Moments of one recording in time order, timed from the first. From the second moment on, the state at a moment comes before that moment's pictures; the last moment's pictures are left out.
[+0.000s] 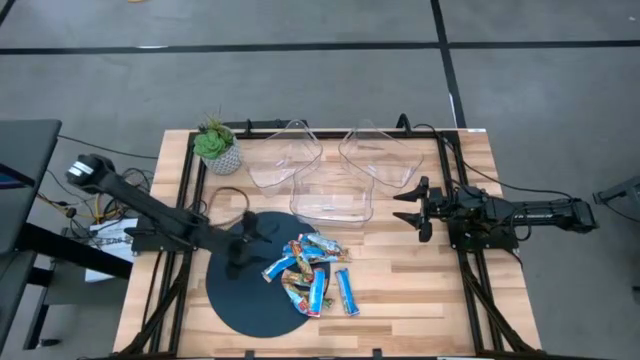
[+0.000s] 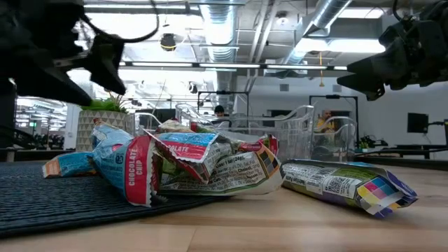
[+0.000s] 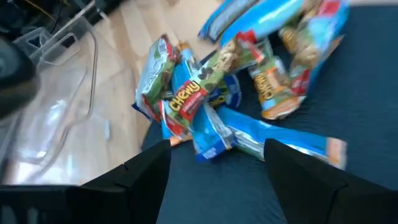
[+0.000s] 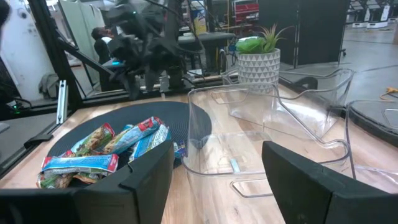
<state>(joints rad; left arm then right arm) -0.45 1.06 0.38 0.07 -0.34 0.37 -0.05 0.24 0.00 0.16 0.03 0.08</state>
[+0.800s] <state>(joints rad) -0.47 1.66 0.76 0.06 -0.52 0.68 -0.05 0.24 0.00 0.16 0.03 0.08</state>
